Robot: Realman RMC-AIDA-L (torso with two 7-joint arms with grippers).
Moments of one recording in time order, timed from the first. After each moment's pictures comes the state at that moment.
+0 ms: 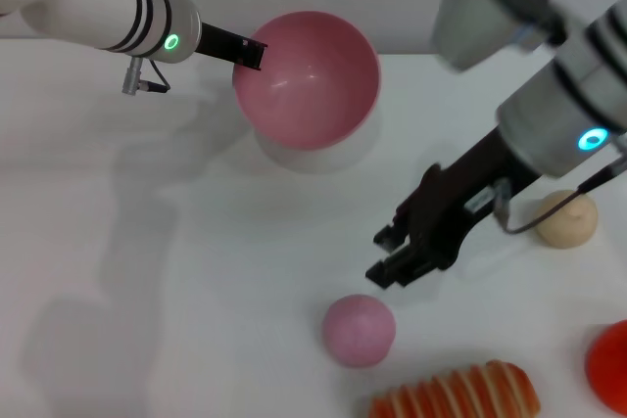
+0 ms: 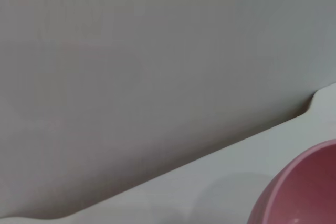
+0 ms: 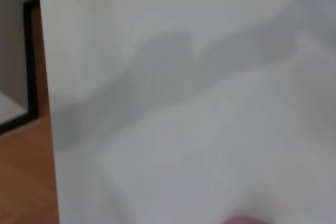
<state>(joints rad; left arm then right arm) -0.95 -2.05 1.24 0.64 -0.67 -0.73 0.59 0.79 2.07 -1.34 -1.22 -2.28 -1.74 2.32</state>
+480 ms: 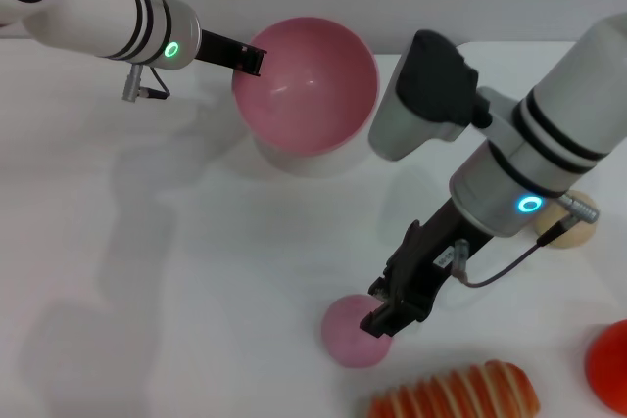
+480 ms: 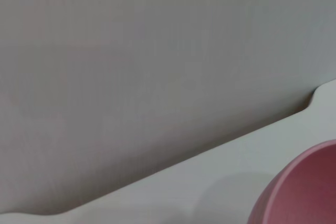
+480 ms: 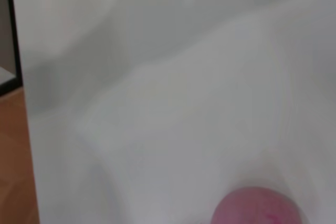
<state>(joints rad) -0.94 -2.06 1.25 0.64 -0.67 -0.71 0.59 0.81 2.08 -1.58 -1.04 -2.28 -1.55 2.36</state>
